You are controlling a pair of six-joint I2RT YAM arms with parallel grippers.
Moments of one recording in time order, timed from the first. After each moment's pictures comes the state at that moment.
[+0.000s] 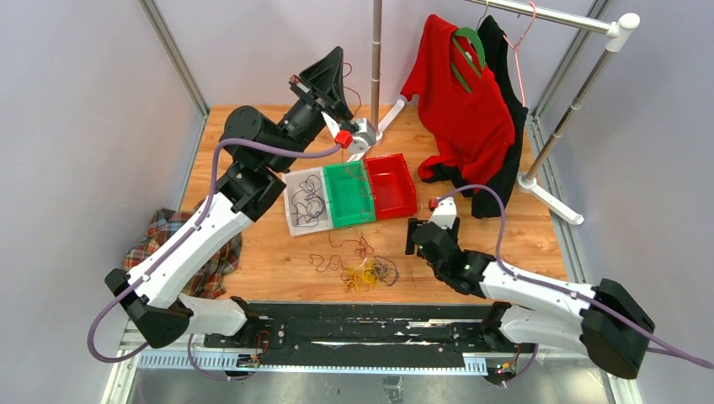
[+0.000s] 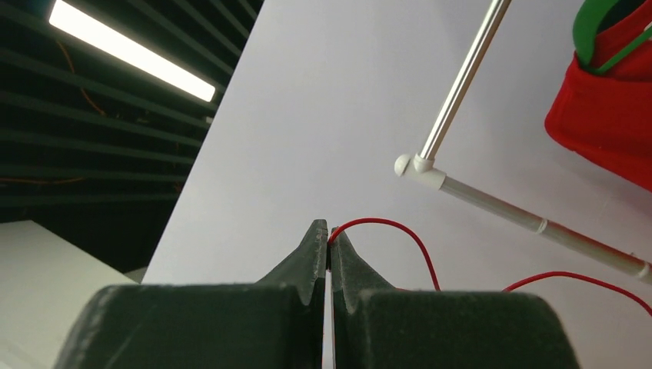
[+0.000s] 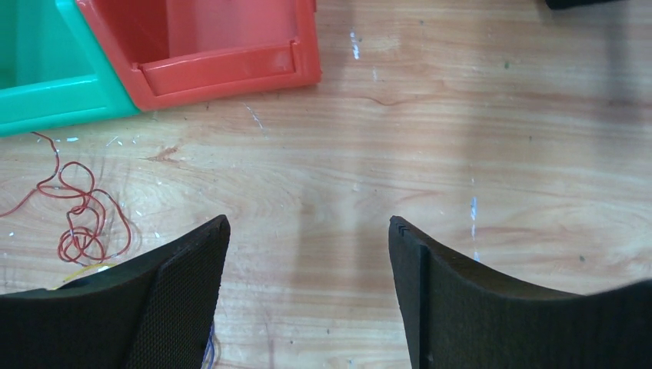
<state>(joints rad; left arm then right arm) -0.74 1.27 1.48 0.26 0.07 1.38 0.91 1.08 0.47 -0.07 0.68 0.53</state>
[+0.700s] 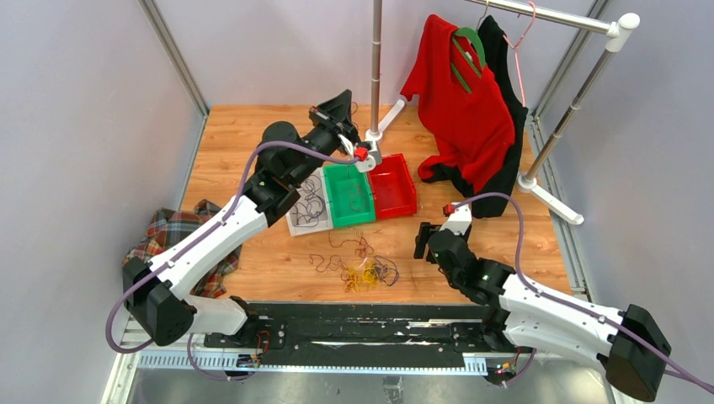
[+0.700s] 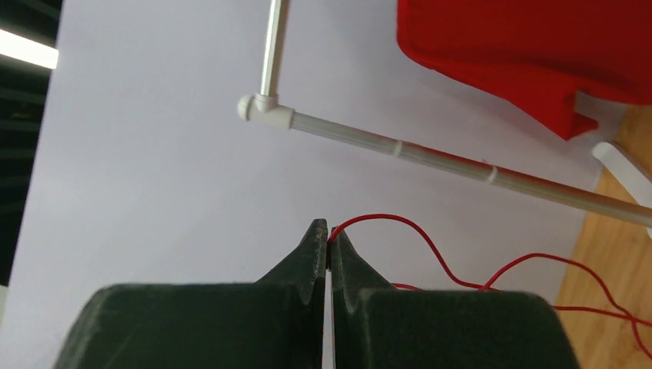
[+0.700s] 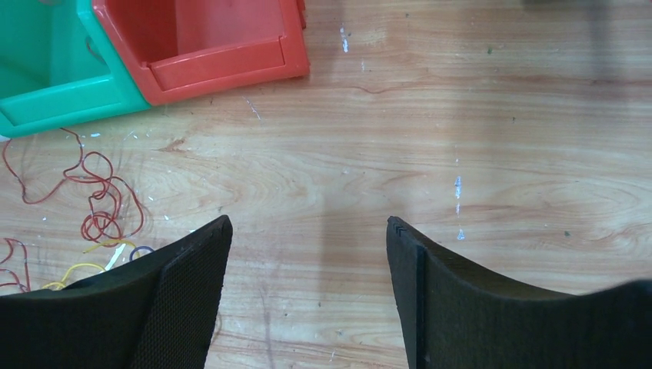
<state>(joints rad) -0.68 1.30 1.24 0.30 0.06 1.37 0.91 0.86 0.40 -0.17 0.66 0.59</state>
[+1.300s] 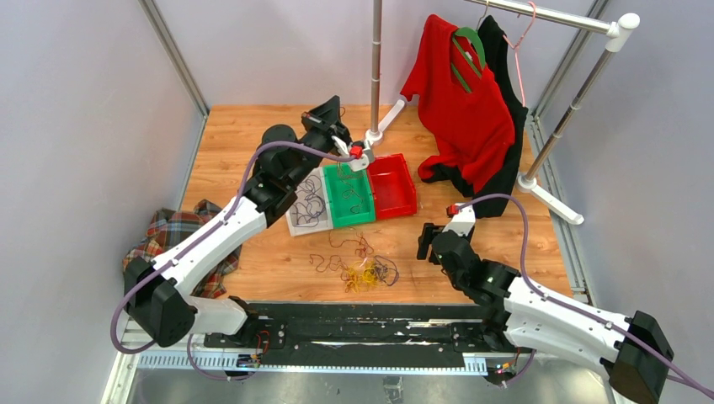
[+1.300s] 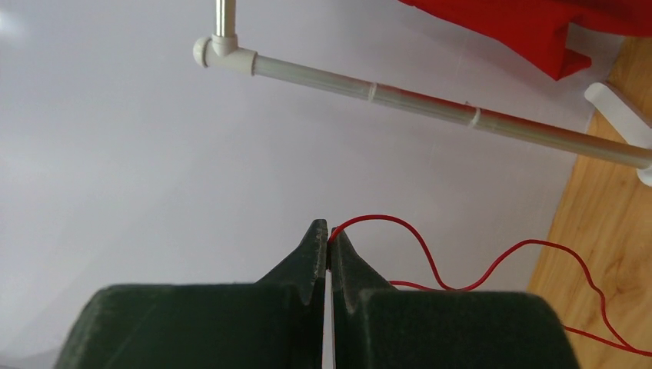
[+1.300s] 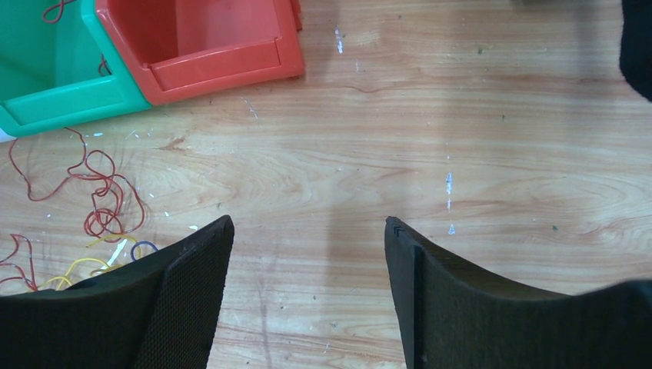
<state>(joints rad) -0.63 1.30 1.15 0.31 0.03 1.38 0.91 0.78 0.40 -0.23 0.67 0.59</state>
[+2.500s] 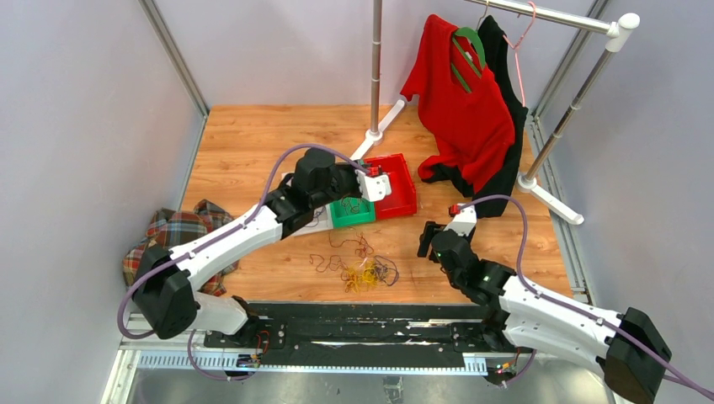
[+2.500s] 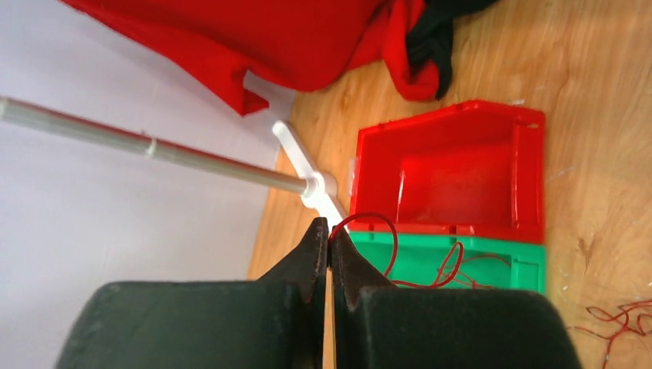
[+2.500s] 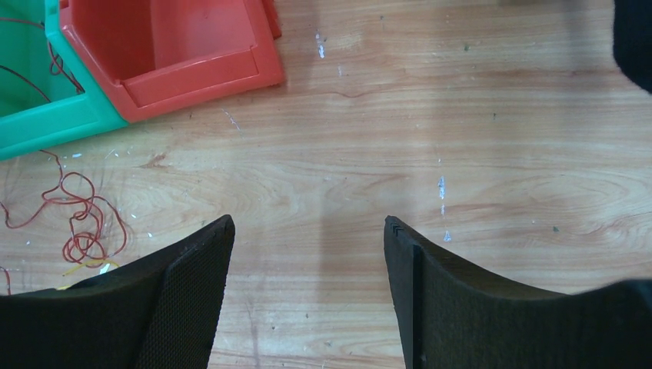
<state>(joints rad) -0.75 1.34 1.04 0.07 0.18 0.89 0.88 0.82 0.36 -0.15 0.68 0.60</state>
